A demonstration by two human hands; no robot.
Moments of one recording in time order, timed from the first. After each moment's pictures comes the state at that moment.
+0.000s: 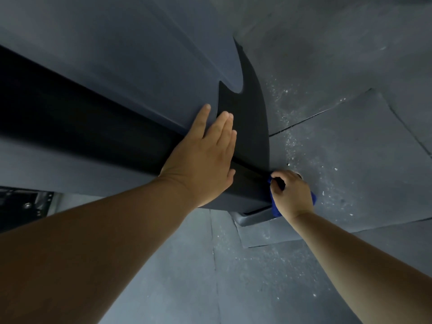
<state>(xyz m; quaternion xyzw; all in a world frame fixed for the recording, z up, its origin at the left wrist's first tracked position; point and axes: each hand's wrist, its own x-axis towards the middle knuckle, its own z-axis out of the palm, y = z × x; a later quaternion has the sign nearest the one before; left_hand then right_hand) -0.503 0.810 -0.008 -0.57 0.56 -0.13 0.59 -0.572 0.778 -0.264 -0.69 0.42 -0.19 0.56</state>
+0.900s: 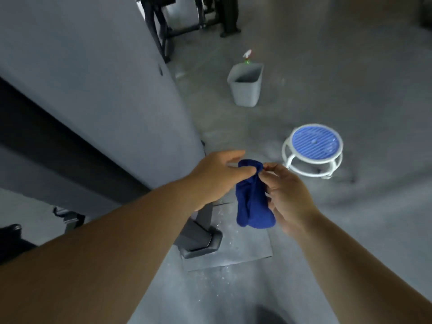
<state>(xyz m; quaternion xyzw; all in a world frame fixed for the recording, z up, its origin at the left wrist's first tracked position) -0.627 0.709 0.407 -0.81 0.35 0.37 -0.30 -0.744 0.625 0.317 -0.51 0.36 -0.21 0.76</state>
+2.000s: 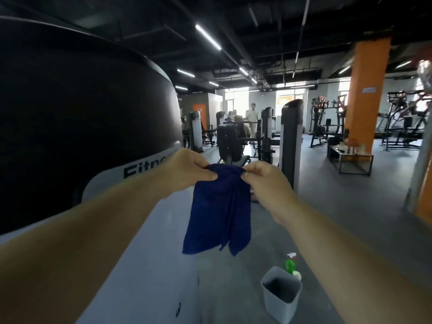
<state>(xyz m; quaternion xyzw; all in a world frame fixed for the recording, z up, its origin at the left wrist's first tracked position) -0.474 0.510 0.942 -0.88 0.27 -0.04 -0.38 -0.535 0.332 0.888 -0.79 0.04 -0.27 0.55</state>
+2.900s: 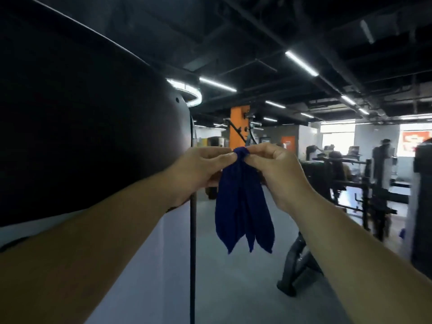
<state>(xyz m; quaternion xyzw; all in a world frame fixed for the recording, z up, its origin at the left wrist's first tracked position) -0.138 0.350 0.972 -0.75 0.22 -0.12 -0.61 -0.111 0.180 0.960 -0.65 -0.26 -0.19 0.69</state>
